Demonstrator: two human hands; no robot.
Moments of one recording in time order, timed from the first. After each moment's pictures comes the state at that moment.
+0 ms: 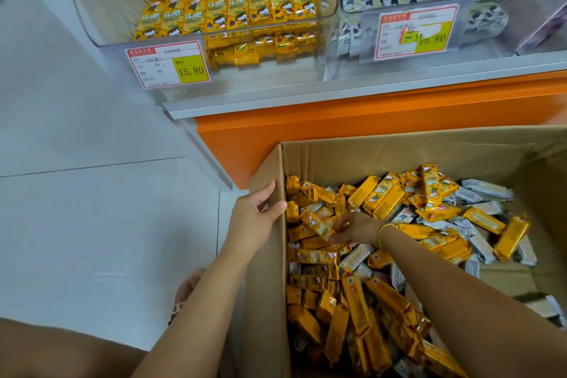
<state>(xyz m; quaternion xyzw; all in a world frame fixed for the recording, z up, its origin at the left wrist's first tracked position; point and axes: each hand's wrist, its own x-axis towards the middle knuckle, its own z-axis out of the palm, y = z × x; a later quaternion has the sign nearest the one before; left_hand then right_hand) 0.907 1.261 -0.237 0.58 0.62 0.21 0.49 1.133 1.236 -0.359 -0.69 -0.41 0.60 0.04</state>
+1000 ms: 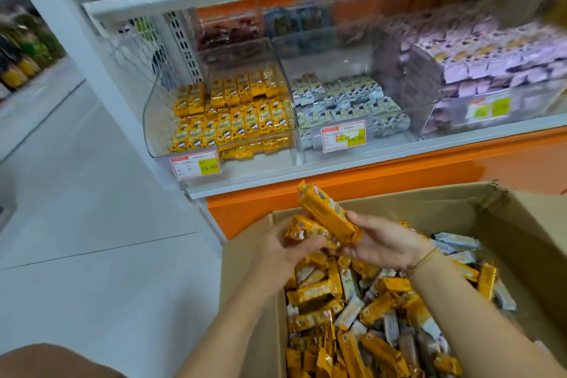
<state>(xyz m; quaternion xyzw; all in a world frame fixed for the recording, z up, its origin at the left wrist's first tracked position) 0.947 1.227 -0.124 0.59 0.45 0.26 0.61 1.153 1.208 -0.150 -0.34 -0.24 0.81 0.41</state>
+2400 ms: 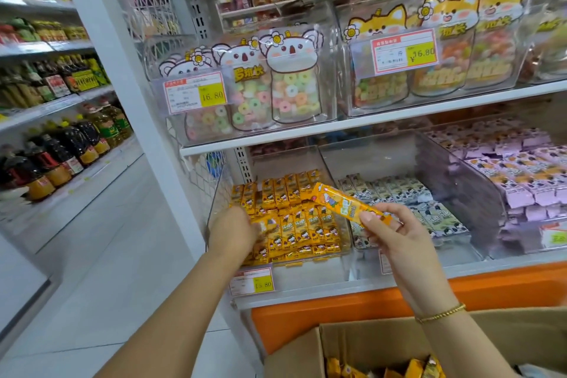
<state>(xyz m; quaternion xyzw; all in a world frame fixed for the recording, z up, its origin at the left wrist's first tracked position) 0.896 1.424 0.008 0.69 0.69 0.20 0.10 1.106 1.302 -0.014 -0.48 -0.32 0.41 0.71</state>
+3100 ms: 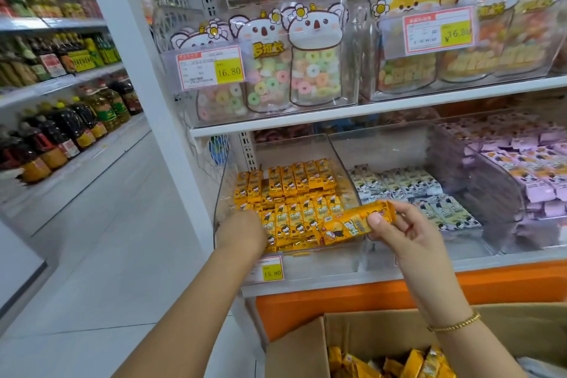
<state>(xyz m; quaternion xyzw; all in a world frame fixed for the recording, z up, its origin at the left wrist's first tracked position) 0.889 1.424 -0.011 0.73 0.69 0.02 0.01 1.092 1.298 -0.023 -0.50 -0.39 0.36 0.68</state>
